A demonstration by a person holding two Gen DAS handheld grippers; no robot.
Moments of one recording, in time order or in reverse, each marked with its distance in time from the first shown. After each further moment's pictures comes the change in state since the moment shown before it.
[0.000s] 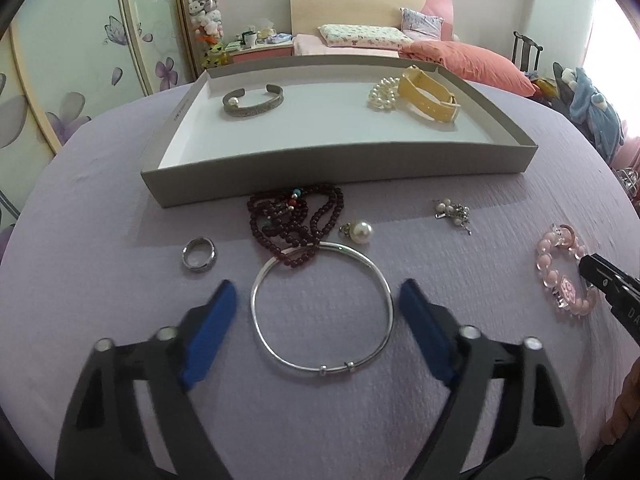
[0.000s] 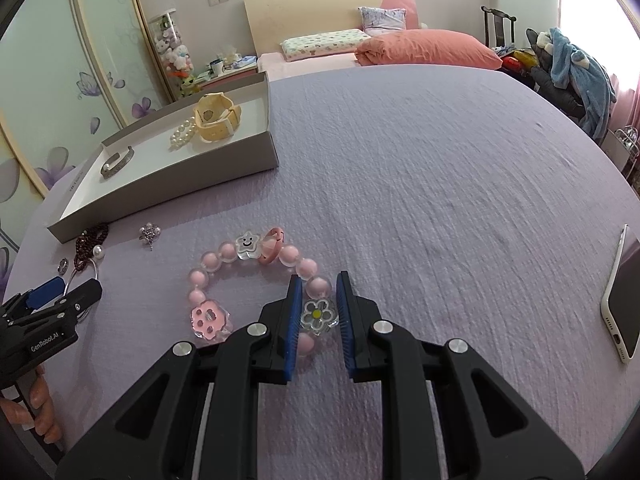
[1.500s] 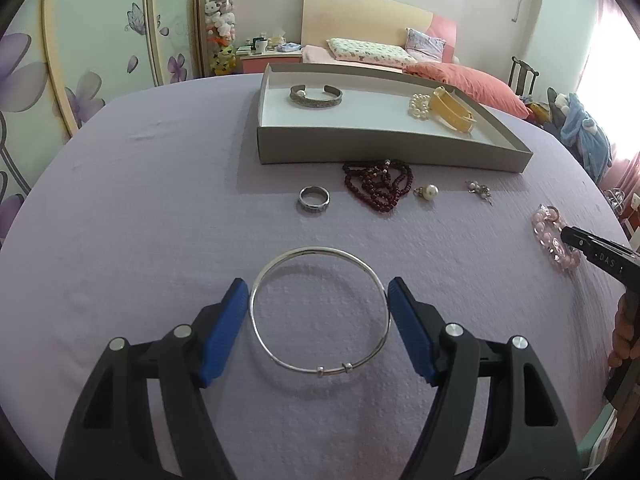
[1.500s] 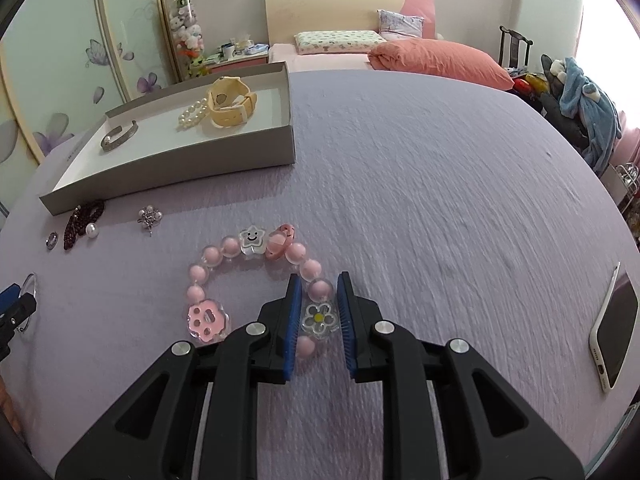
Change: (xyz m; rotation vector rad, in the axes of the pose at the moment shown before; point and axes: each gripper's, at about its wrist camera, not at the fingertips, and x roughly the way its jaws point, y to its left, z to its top) left arm -0.041 0.075 -0.043 -0.063 -0.041 -0.055; right arm 0.007 0.017 0.006 -0.120 0.018 -0.043
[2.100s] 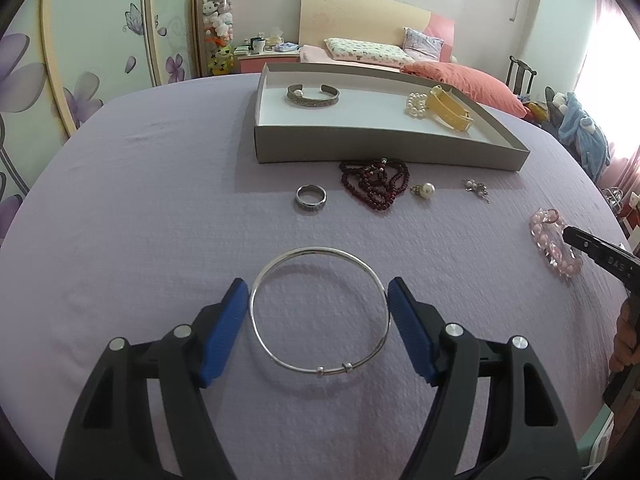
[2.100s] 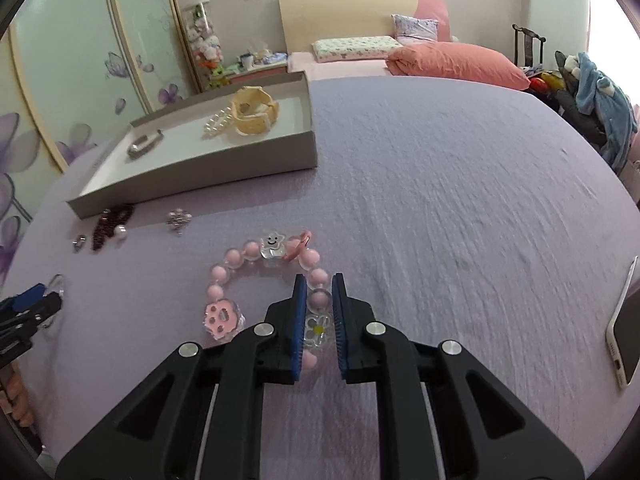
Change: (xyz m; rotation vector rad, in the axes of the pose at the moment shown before) left arm 0.000 0.000 -0.001 0.005 0.001 -0.008; right arm -0.016 -0.005 -0.009 0.030 -0.050 0.143
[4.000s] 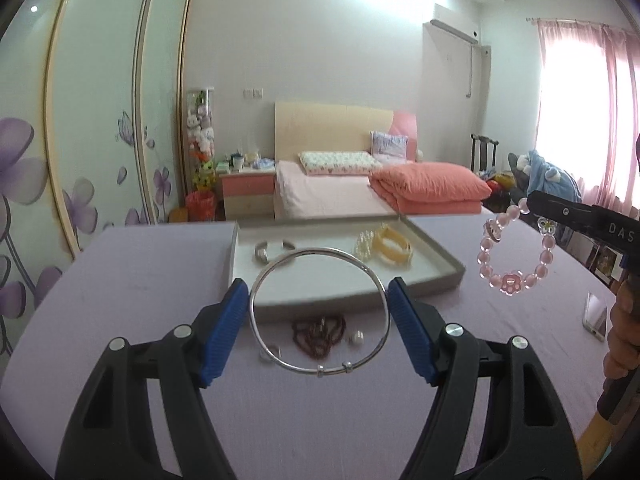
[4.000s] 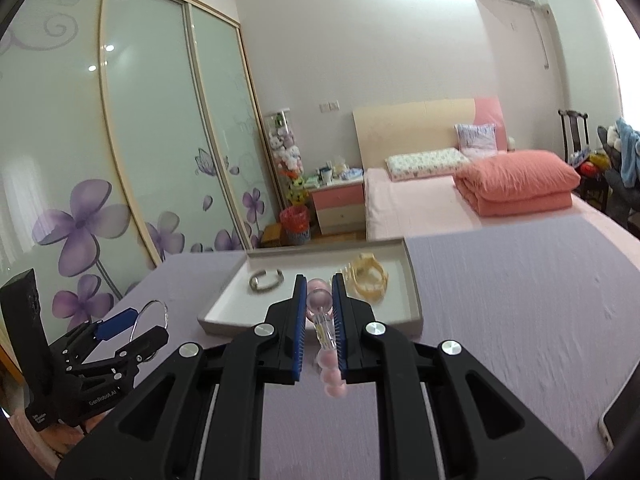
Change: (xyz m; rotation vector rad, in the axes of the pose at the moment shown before) left arm -0.080 -0.041 0.050 0.085 -0.446 -0.050; right arm -0.098 0.065 0.068 -0.088 -0.426 0.228
